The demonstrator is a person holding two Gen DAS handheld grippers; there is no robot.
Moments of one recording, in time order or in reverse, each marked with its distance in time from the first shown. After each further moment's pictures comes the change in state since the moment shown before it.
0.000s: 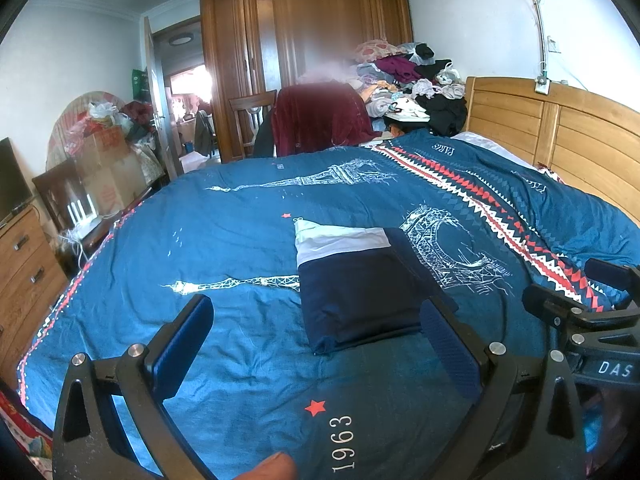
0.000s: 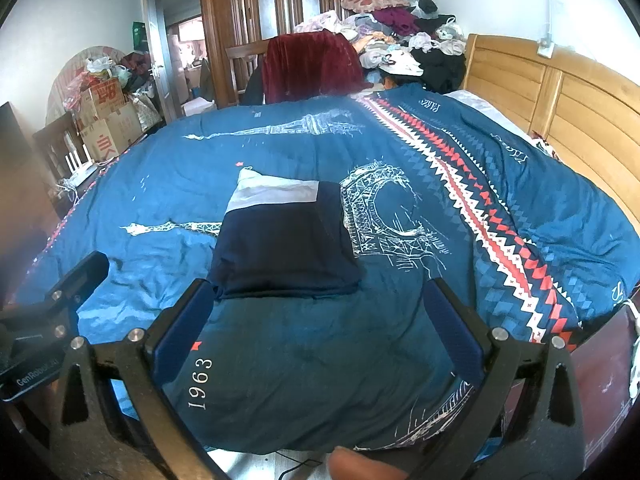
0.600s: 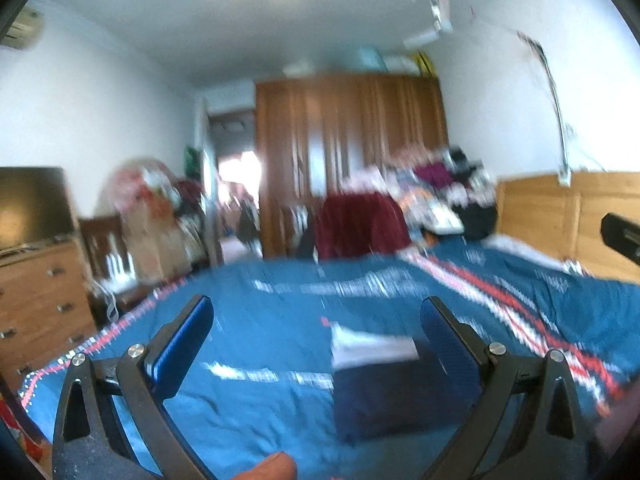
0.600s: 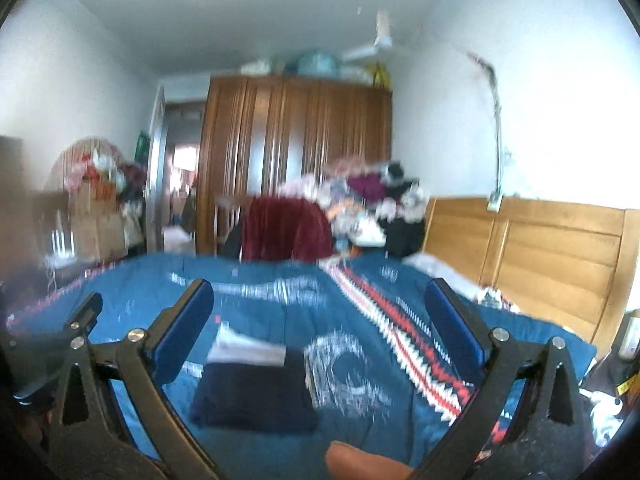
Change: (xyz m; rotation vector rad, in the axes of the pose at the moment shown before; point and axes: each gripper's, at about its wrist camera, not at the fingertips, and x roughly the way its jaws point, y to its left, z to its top) left arm -0.097 0.020 0.018 -0.097 -0.480 0.163; right arm -0.132 0.029 0.038 -0.069 -0.648 -0.140
